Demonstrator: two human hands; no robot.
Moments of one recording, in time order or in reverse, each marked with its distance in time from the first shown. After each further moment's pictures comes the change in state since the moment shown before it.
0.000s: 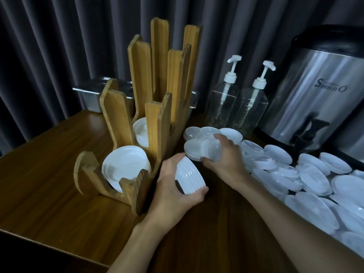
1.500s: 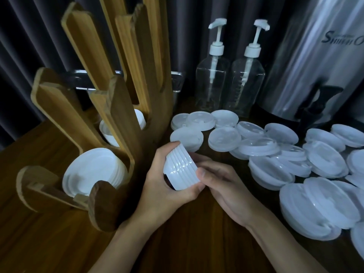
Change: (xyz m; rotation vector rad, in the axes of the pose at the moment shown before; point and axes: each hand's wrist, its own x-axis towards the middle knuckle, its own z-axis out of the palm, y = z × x) left_hand 0.025 0.004 0.016 -0.198 -0.077 0.134; right_hand -0.069 -0.003 -0.017 1.062 -0.470 0.110
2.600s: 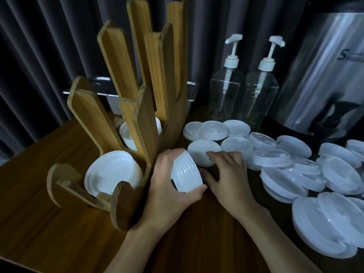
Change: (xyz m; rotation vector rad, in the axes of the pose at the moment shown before) left_hand -0.004 -0.011 -0.012 0.369 0.125 0.019; right_hand 0.039 0.026 -0.003 -1.141 0.458 -0.278
